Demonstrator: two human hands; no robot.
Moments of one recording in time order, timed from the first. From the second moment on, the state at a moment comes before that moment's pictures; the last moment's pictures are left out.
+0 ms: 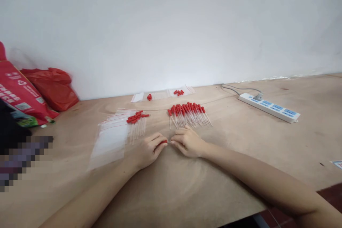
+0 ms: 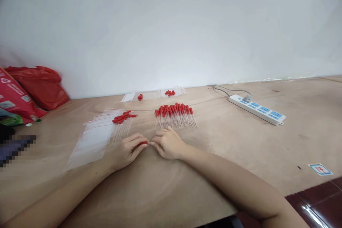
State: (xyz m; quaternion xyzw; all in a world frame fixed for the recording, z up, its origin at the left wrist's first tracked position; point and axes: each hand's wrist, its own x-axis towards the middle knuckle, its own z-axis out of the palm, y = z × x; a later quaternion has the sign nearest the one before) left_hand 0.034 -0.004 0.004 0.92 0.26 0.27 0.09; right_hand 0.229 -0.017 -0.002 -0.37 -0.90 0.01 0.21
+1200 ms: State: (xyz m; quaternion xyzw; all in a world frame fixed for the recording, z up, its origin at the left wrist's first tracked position) left_hand -0.009 0.099 0.030 0.80 0.52 0.28 -0.09; right_hand 0.132 0.046 0.016 -0.63 -0.74 0.07 0.22
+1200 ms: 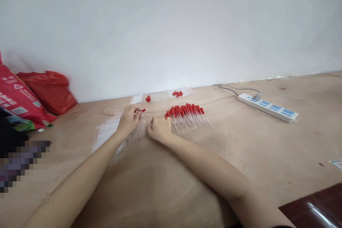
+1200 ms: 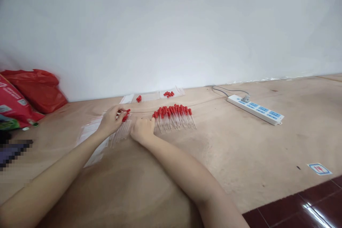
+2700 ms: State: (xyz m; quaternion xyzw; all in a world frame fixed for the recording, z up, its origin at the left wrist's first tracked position) left_hand 0.021 -0.007 0.001 0.89 0.35 0.27 0.13; right_hand 0.239 -0.021 -0.015 -0.39 -0.87 0.05 0.30
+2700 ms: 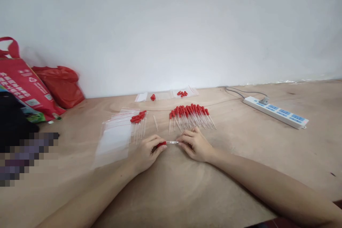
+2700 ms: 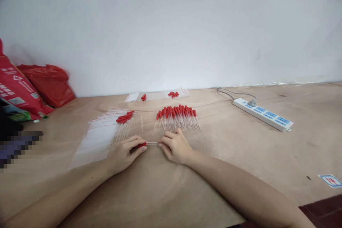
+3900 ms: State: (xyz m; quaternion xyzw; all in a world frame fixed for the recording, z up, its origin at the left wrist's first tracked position) left_hand 0.025 -0.011 -0.003 0.94 0.24 0.25 0.04; right_hand 0.225 -0.024 -0.011 -0.38 -0.90 0.04 0.21
